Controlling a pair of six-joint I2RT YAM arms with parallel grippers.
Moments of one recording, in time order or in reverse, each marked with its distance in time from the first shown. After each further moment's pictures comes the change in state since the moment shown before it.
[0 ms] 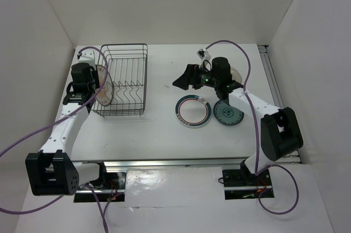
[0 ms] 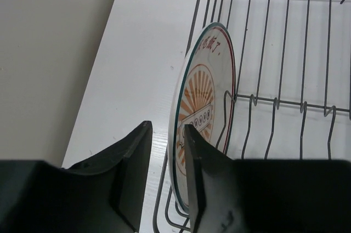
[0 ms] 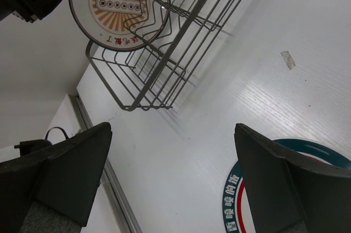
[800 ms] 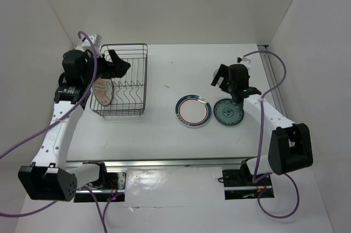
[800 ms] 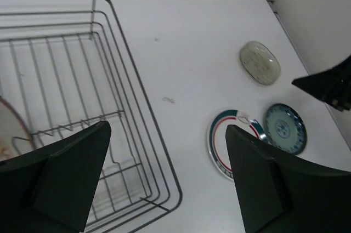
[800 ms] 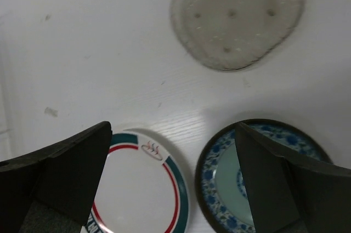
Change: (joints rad) left arm -0.061 -0.064 0.241 -0.124 0.657 -0.335; right arm -0.137 -0.158 -0.105 -0.322 0.823 0.019
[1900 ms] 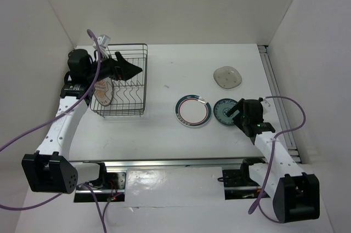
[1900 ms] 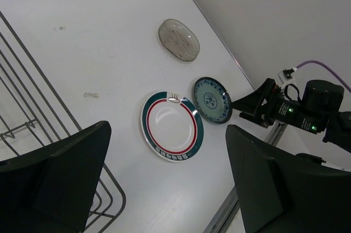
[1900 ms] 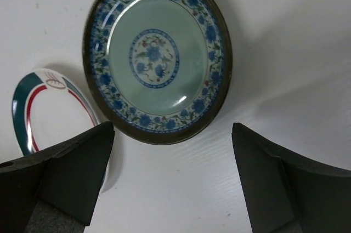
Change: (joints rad) left arm -0.005 0.088 -0.045 0.155 0.399 -0.157; right arm -0.182 -0.490 -0.478 -0.220 -0.048 0.311
